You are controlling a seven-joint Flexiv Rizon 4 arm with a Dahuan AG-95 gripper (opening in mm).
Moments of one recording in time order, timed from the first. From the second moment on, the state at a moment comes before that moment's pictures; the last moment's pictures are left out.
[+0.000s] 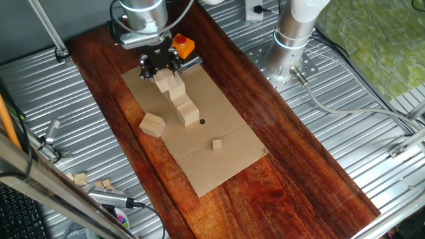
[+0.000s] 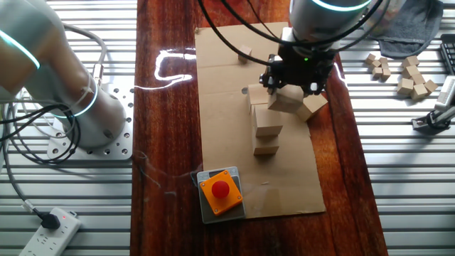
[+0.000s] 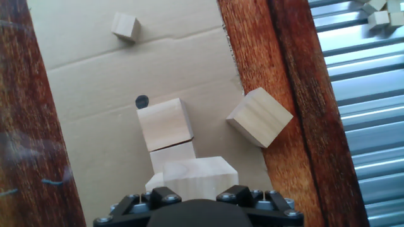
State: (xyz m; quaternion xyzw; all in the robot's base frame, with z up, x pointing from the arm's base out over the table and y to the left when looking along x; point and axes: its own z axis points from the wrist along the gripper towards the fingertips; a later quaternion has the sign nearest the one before) arm 0.490 -0.017 0.191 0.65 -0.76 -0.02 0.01
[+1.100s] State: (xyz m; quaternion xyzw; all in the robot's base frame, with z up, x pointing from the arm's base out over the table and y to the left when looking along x) arm 0.490 -0.018 0.193 0.63 -0.77 -0.02 0.02
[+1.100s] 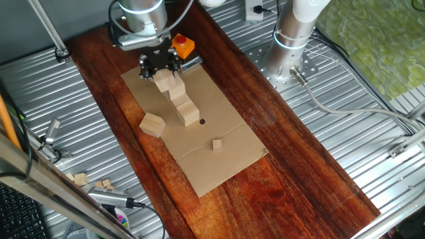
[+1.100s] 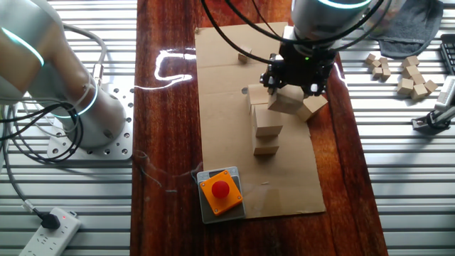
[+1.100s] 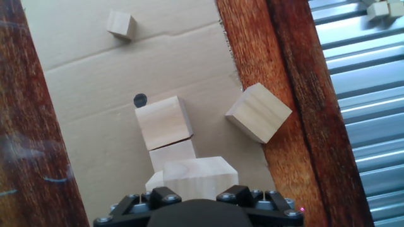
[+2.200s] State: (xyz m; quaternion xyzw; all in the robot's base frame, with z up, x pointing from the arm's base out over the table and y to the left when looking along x) arm 0.461 0.011 0.194 0.63 -0.78 -0.02 0.01
